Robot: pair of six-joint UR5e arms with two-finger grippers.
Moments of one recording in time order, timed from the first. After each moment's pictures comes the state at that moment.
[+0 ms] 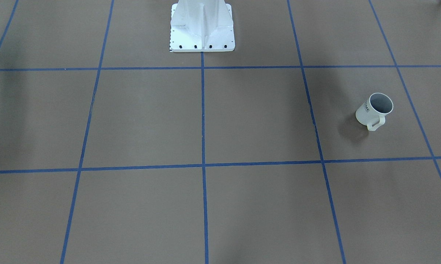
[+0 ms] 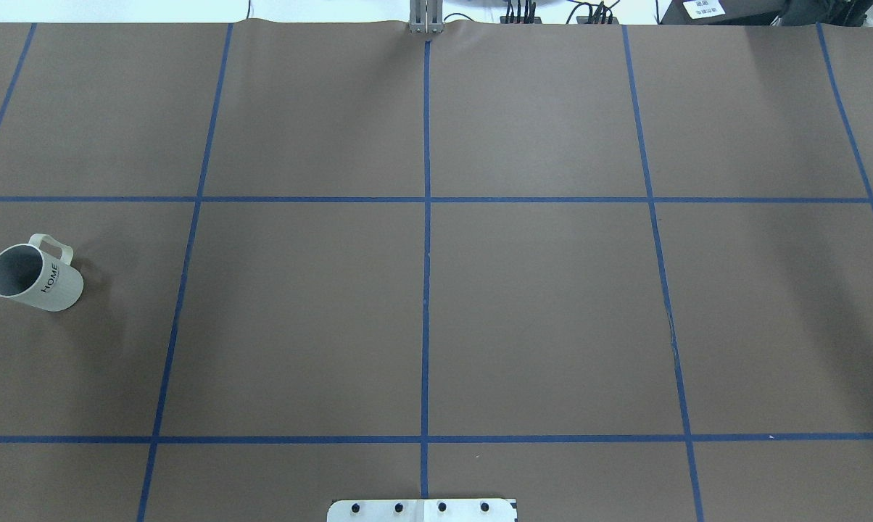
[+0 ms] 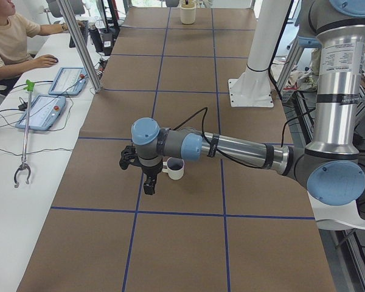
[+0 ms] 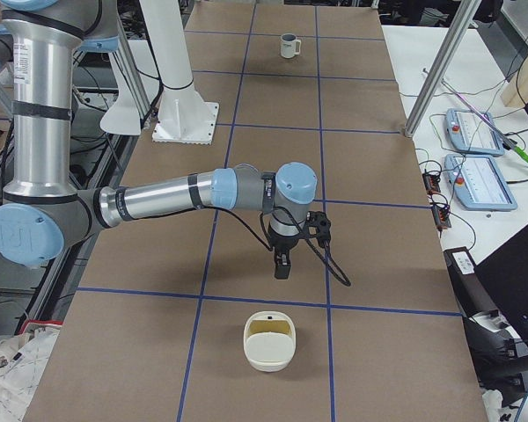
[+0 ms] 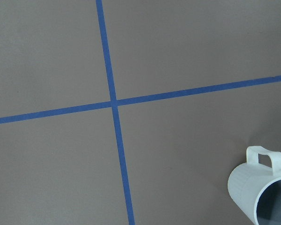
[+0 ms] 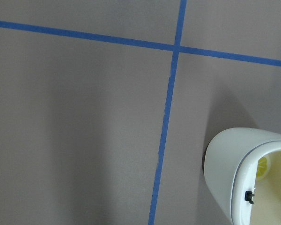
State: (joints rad) left arm -1.47 -1.57 -1.74 -1.54 -2.34 -0.02; right arm 1.51 -1.67 1.90 -1.85 2.29 -0.10
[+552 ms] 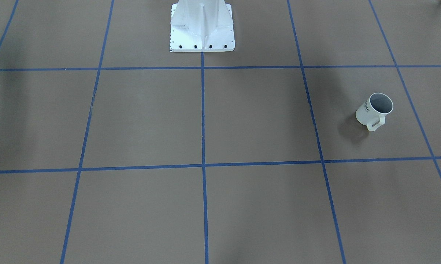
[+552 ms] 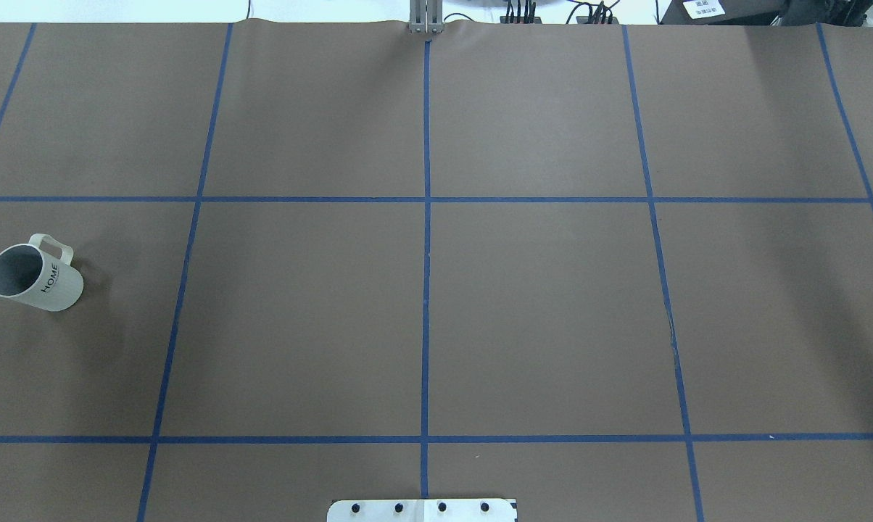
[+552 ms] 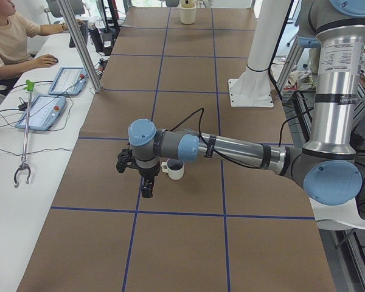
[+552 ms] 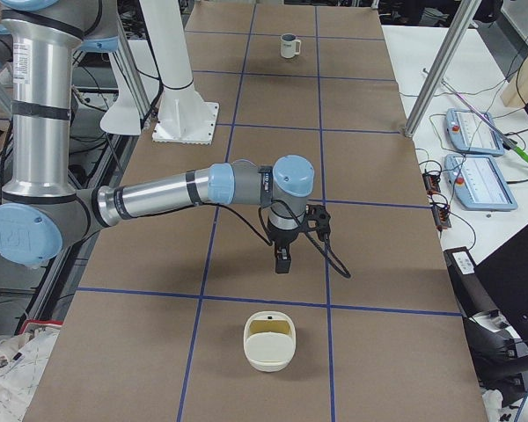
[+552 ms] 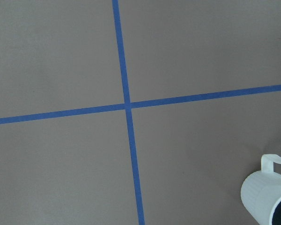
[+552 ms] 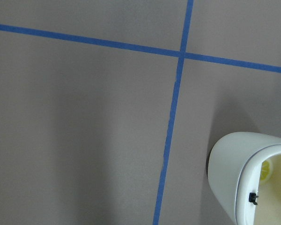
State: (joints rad) left arm -1.47 -1.60 -1.70 -1.53 -2.30 -0.06; right arm 1.51 -1.67 1.93 -1.84 2.29 -0.08
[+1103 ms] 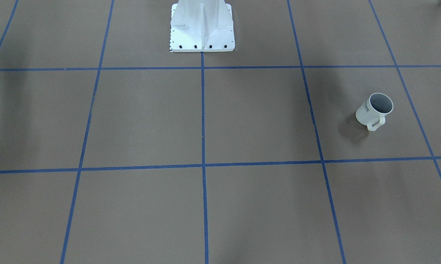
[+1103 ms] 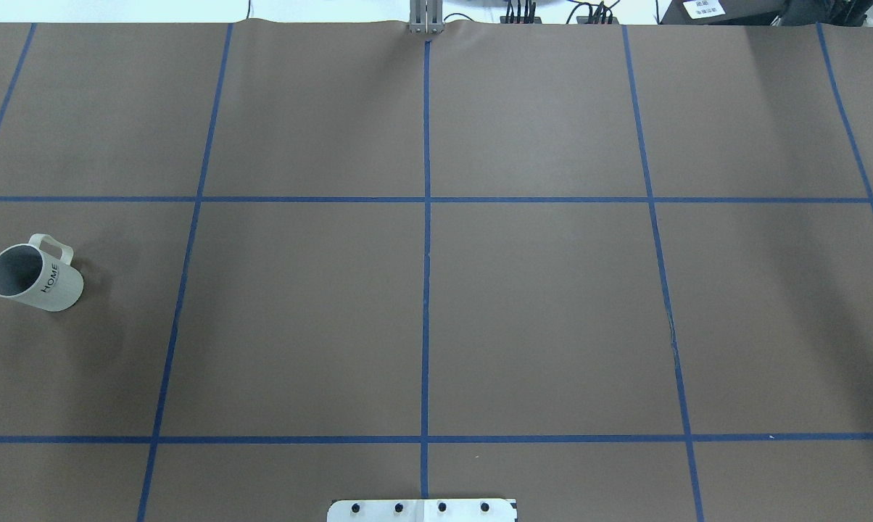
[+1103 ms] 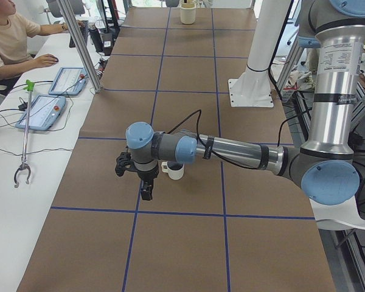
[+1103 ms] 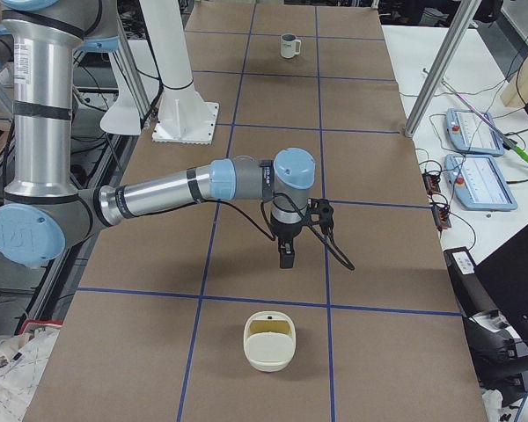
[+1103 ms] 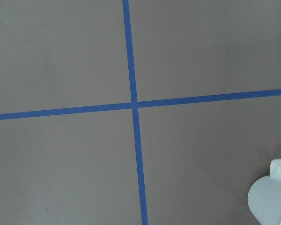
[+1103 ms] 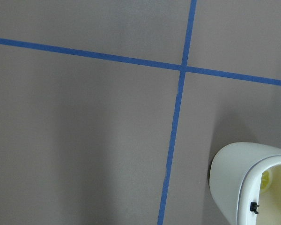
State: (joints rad) left arm -1.47 -1.60 -1.68 -1.53 -2.31 -0.06; right arm 1.51 -1.66 1.94 -1.82 2.29 -0.06
